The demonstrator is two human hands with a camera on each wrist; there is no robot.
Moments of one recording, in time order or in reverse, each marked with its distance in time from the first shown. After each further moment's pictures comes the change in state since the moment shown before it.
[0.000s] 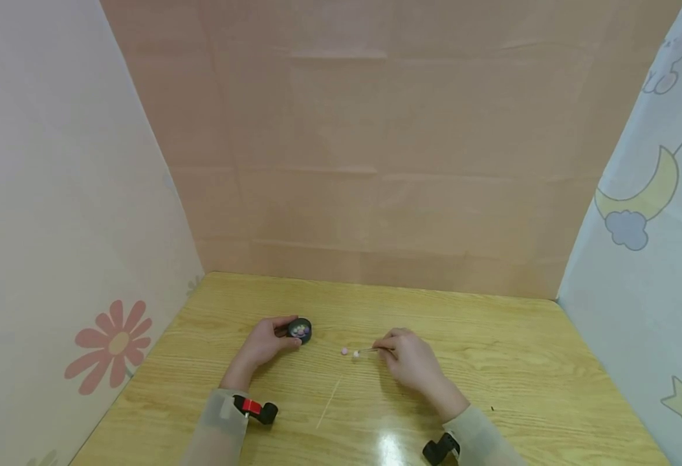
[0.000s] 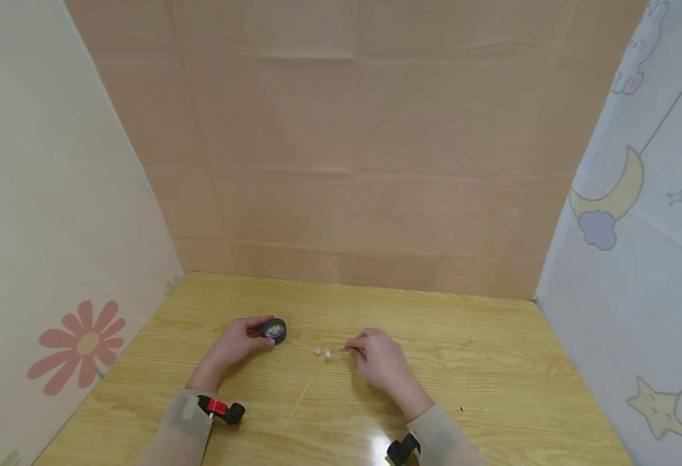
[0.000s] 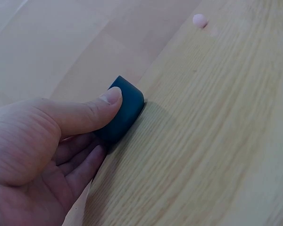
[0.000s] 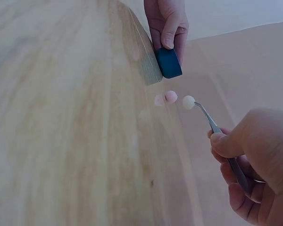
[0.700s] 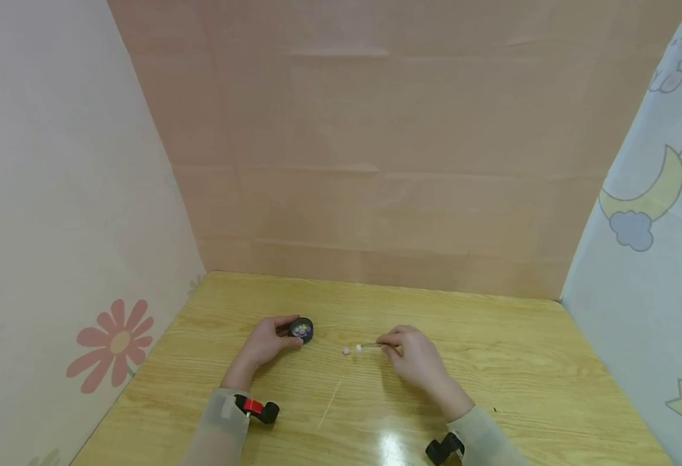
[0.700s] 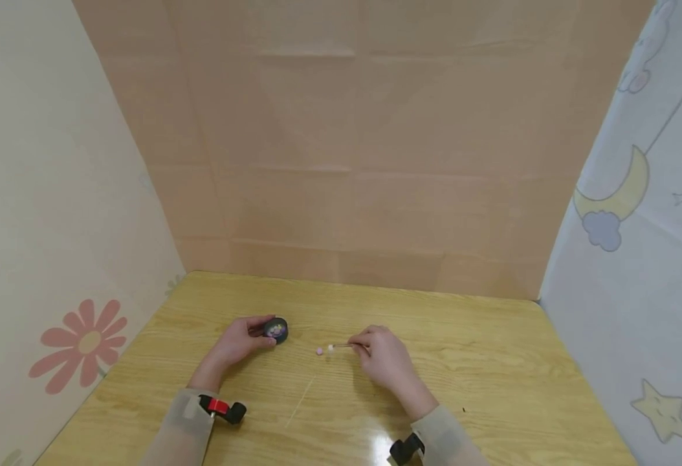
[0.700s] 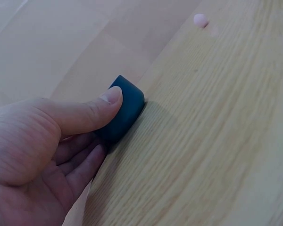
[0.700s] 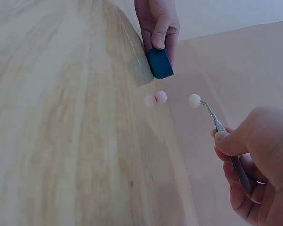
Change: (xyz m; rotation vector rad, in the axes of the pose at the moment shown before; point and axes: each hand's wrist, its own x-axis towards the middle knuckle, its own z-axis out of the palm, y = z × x) left_hand 0.001 -0.001 -0.002 -0.004 -0.010 0.006; right_hand 0.002 -0.002 -0.007 0.080 0.011 0.081
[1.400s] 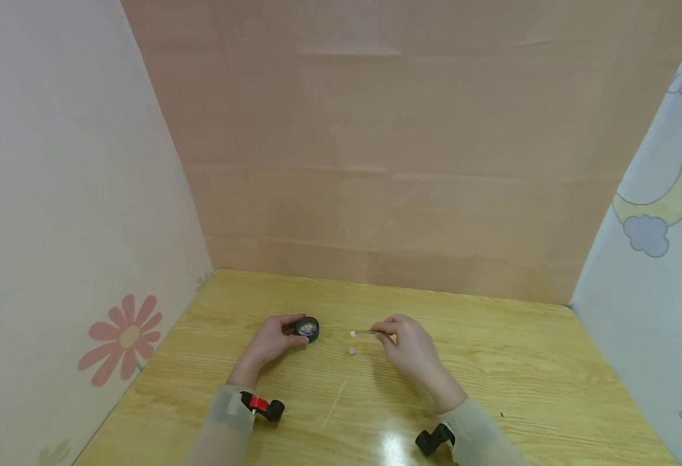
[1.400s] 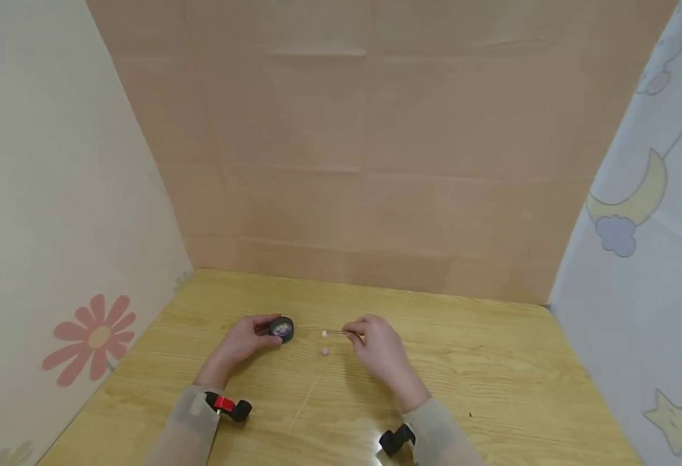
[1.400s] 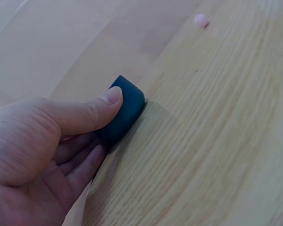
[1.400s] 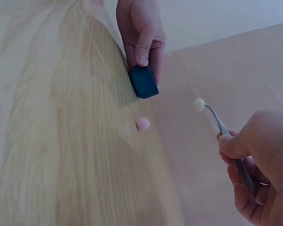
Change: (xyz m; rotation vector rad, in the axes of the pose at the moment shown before) left_hand -0.001 0.005 0.001 0.015 0.011 0.014; right_hand 0.024 -0.015 0.003 0.013 0.060 -0.055
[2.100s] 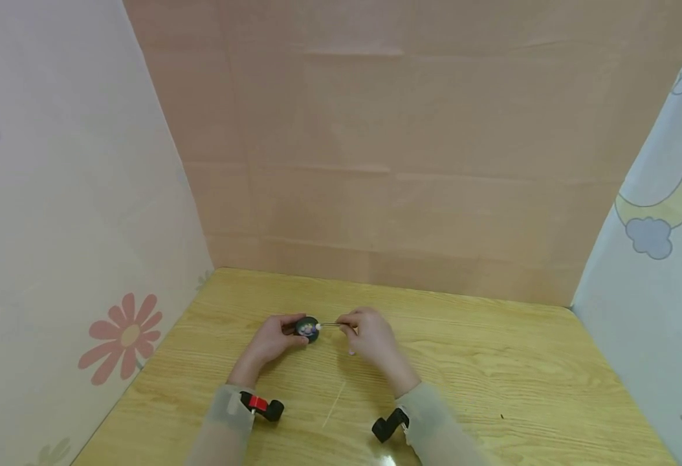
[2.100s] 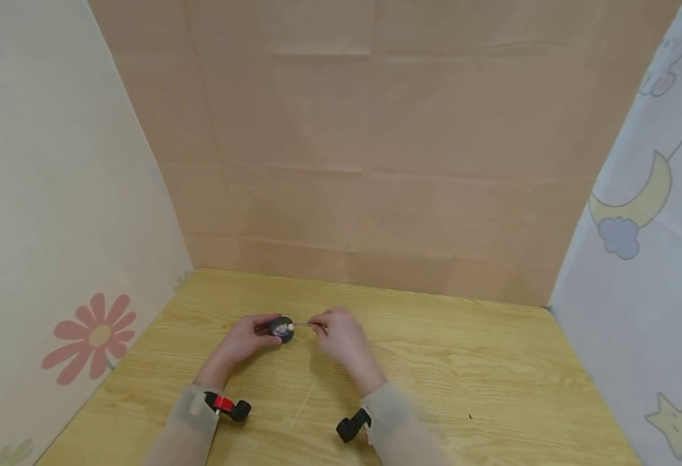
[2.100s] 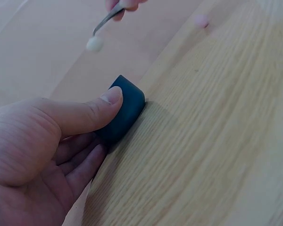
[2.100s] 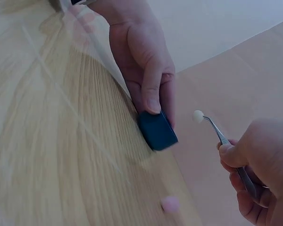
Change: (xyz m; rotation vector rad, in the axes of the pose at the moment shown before) left_hand 0.000 -0.001 0.001 -0.004 -0.005 -0.004; right_hand 0.041 -0.036 0.043 0.083 -0.068 -0.056
